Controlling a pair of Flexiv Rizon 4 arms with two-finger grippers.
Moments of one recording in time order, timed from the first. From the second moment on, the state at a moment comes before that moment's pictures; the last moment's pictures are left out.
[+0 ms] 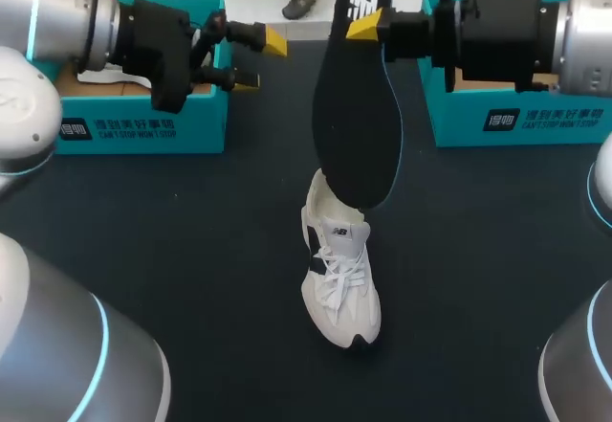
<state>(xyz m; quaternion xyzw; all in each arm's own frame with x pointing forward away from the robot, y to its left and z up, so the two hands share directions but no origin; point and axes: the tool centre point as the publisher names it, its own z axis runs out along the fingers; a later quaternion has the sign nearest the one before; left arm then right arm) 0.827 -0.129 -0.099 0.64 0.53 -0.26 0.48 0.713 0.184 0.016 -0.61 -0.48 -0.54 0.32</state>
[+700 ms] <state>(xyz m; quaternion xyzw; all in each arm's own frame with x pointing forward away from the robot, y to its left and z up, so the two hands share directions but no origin) 0.803 -0.138 -0.073 0.57 0.46 -0.38 0.56 0.769 0.211 -0.022 -0.69 -0.41 -0.49 0.35</state>
